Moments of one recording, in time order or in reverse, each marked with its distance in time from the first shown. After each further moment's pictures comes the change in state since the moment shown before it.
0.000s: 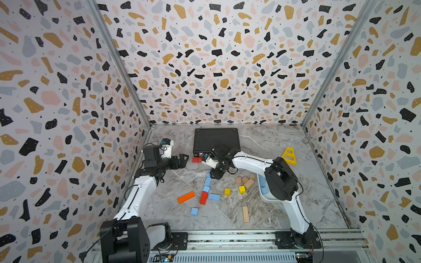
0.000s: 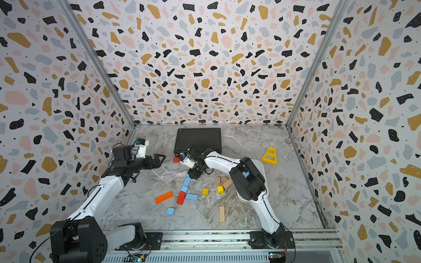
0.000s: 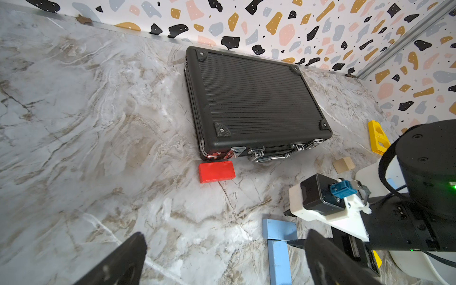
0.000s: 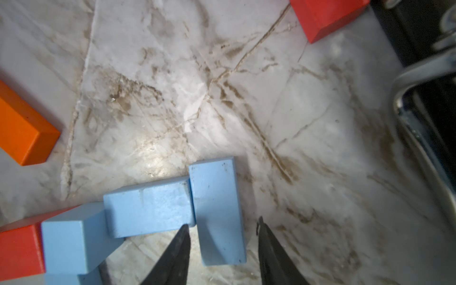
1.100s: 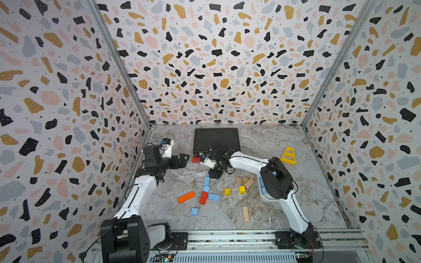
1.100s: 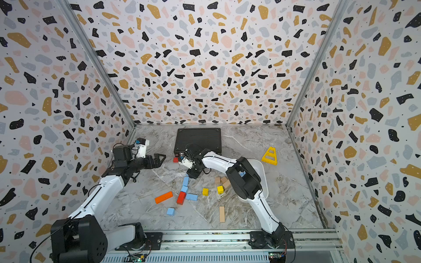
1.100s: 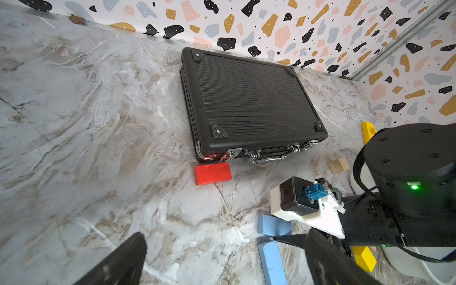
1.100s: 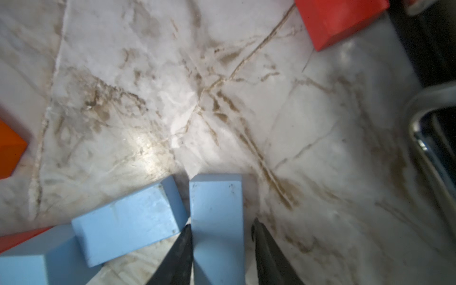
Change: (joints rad) left arm 0.001 0.011 0.000 0.015 0.018 0.000; right arm 0.008 0.076 0.079 -0.018 0.034 -0.016
